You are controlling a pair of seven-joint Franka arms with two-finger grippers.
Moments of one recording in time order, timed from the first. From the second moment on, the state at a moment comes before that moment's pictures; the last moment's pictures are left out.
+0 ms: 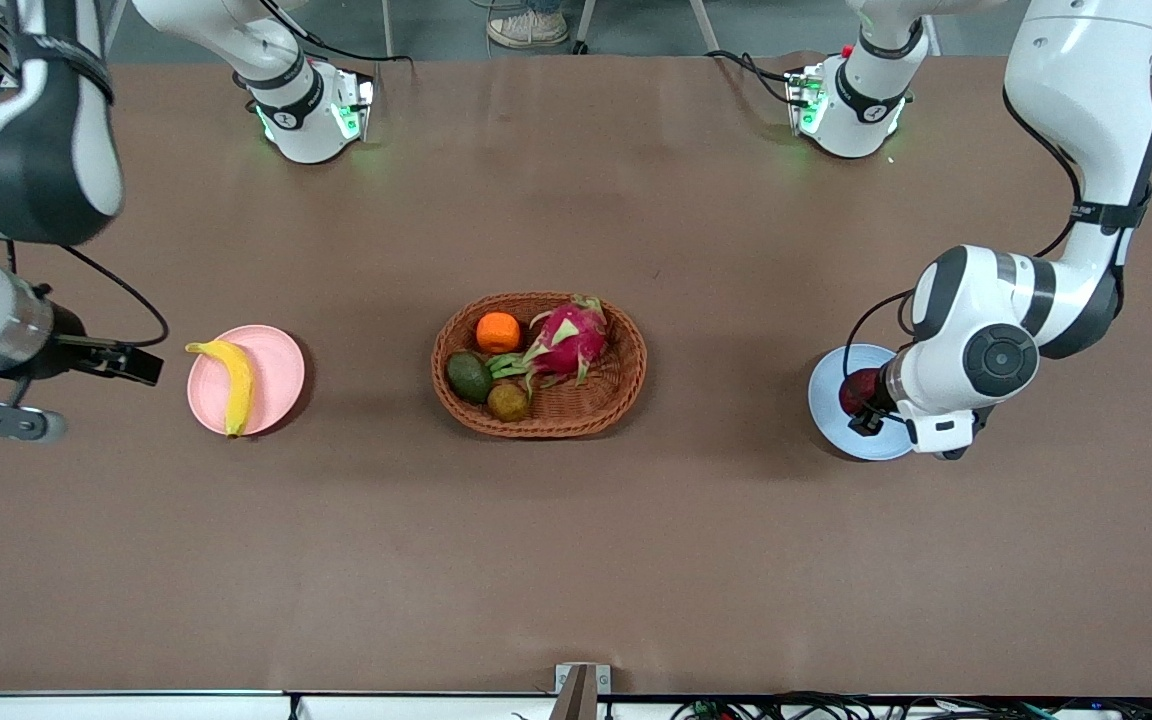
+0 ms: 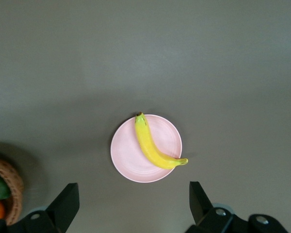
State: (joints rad) left arm 0.04 0.47 -0.24 -1.86 0.16 2.10 -1.20; right arm 0.26 0.30 -0.28 -1.36 -0.02 1.57 0.17
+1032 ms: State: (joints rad) left arm 0.05 0.54 -0.24 -1.86 0.33 2.13 -1.22; right arm 0.09 0.18 -0.24 -1.32 0.00 1.57 0.03
